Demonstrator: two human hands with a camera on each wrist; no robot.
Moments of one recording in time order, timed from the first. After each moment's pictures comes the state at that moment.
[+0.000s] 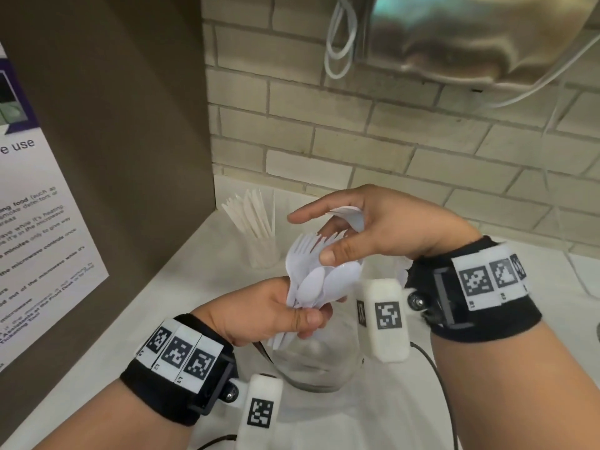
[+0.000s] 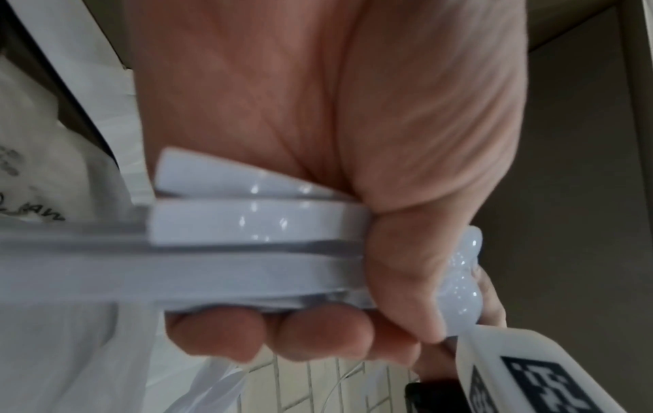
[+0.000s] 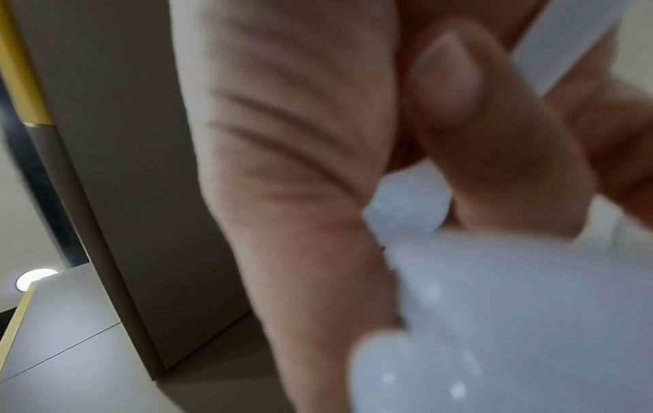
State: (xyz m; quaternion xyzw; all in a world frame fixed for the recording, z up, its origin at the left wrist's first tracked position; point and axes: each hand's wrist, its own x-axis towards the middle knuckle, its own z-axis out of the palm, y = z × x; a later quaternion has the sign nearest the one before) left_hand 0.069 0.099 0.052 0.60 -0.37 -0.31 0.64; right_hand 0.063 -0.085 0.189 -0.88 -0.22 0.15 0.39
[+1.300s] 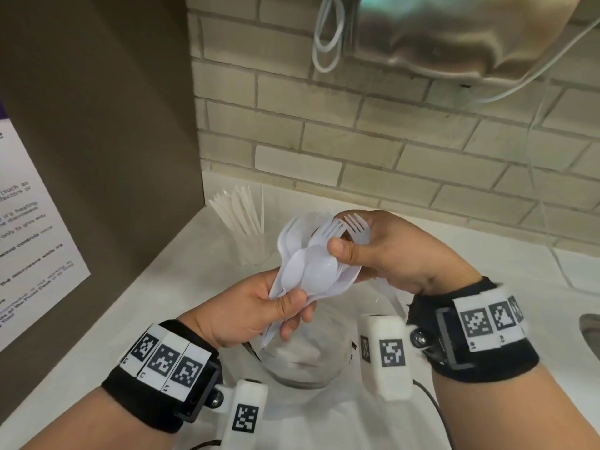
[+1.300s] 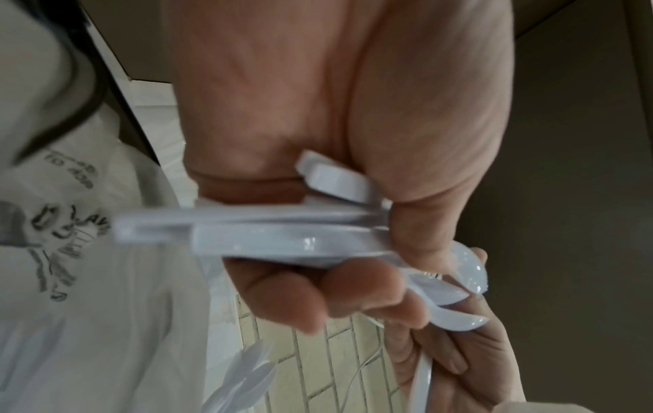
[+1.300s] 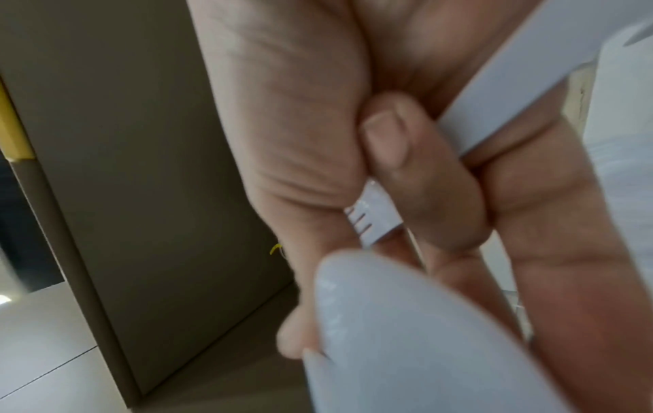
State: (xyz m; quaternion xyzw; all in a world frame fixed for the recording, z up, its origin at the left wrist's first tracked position) left_hand 0.069 0.096 0.041 0.59 -0.36 -0.26 0.67; right_hand 0.053 -0.113 0.143 -0.78 -0.14 0.13 0.59
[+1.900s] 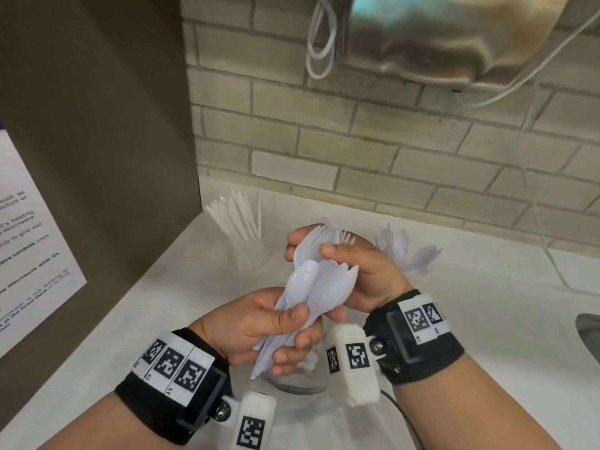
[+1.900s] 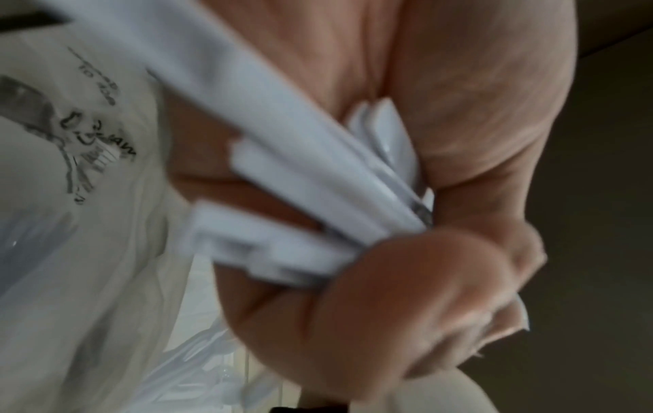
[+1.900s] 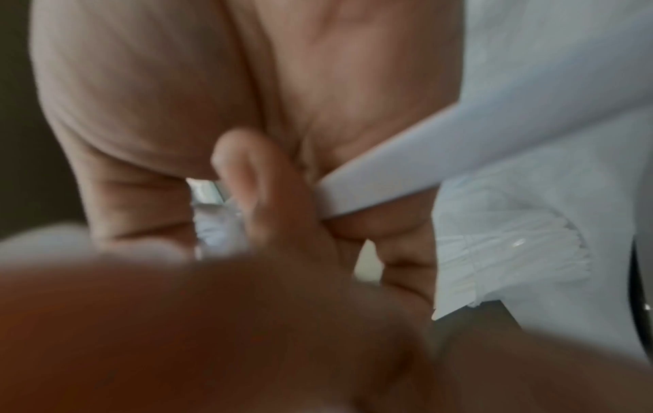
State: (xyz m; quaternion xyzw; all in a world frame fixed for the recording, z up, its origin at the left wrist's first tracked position) left_hand 0.064 0.089 0.041 0.36 -0.34 -0.50 0.71; right_hand 0.065 -0.089 0.100 -0.58 -0.18 0.19 0.77
